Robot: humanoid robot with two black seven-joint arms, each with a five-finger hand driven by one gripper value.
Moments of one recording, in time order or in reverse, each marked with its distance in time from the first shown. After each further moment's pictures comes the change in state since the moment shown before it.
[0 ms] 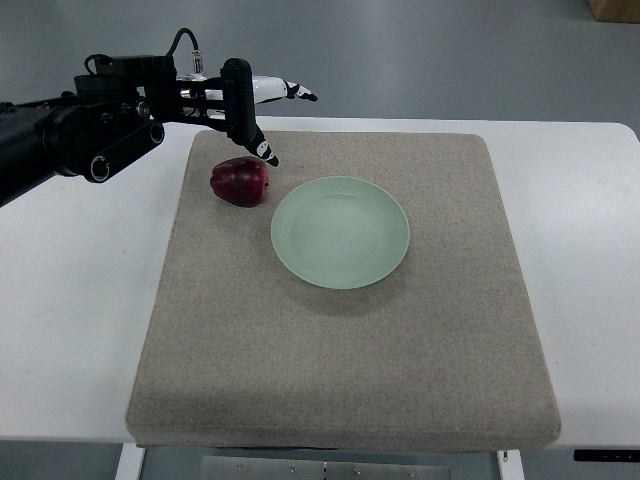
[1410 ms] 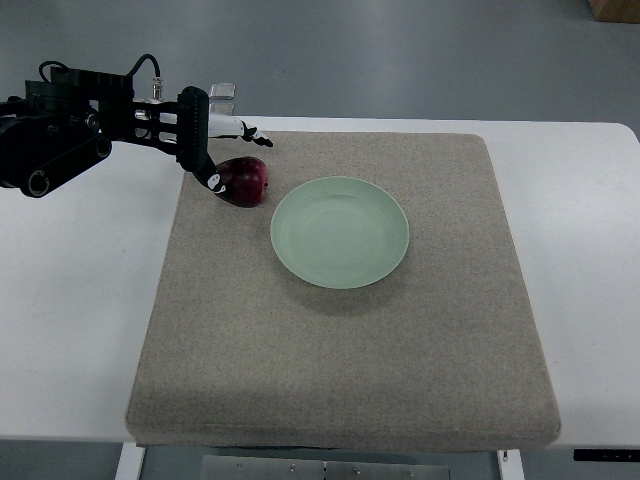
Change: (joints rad) left arm 0.054 0.137 -0.001 -0.095 0.092 -0.094 0.000; right arm 0.000 0.000 0.000 0.000 0.000 0.000 0.000
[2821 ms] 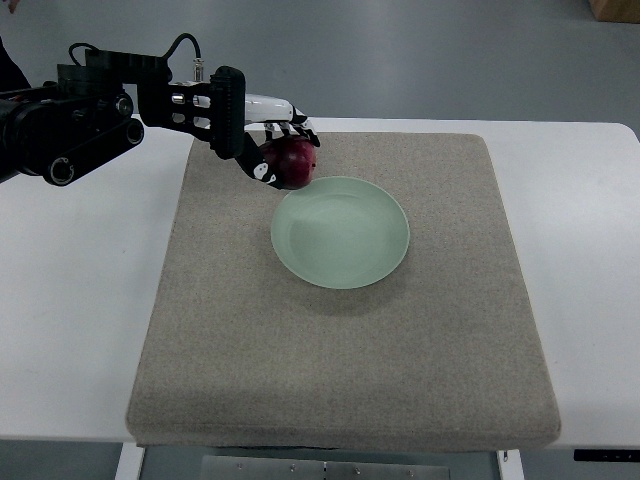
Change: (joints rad) left arm -0.045 -0.045 -0.064 -0.091 -0.013 0.012 -0.033; right arm -0.001 0.000 0.000 0.000 0.000 0.000 0.000
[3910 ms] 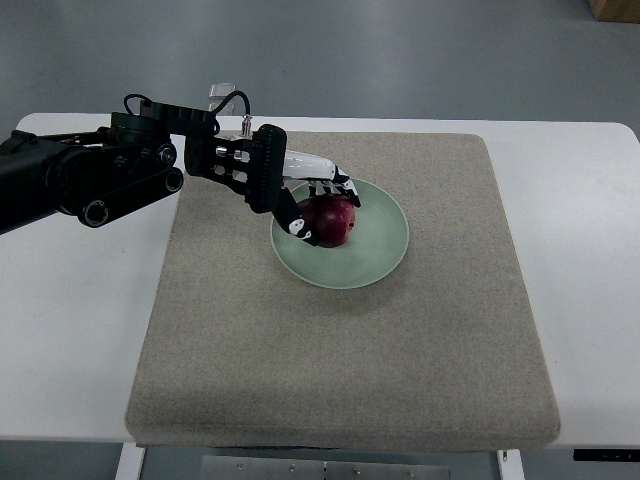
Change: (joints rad) left arm 0.075 -0.058 0.002 -0.085 0.004 -0.005 -0.006; right arm 0.001 0.000 0.000 0.000 0.000 0.000 0.000
